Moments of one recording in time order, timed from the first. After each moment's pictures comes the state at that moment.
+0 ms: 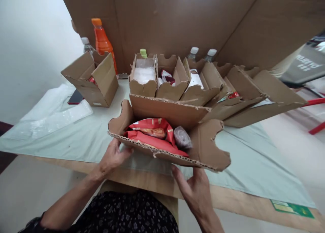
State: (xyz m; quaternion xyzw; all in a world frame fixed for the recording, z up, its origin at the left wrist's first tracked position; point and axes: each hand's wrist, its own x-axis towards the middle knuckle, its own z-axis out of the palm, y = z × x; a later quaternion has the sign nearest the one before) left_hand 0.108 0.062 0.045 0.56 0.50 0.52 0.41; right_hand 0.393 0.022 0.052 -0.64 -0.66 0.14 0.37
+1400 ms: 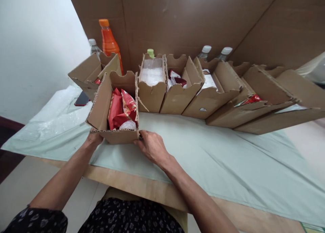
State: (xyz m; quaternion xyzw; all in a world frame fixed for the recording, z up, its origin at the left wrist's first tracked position) left_hand -0.005 0.148 0.019 0.49 0.55 0.59 0.34; right_hand 0.252 0.141 0.060 -0.49 -0.84 0.21 0.12
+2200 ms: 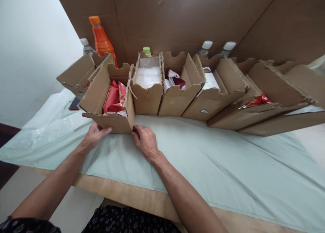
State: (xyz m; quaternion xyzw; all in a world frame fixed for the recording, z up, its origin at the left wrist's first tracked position) left_hand -0.010 0.161 0.013 0.52 0.52 0.55 0.40; right_hand 0.233 0.182 0.003 -0.49 -0.81 0.19 0.26
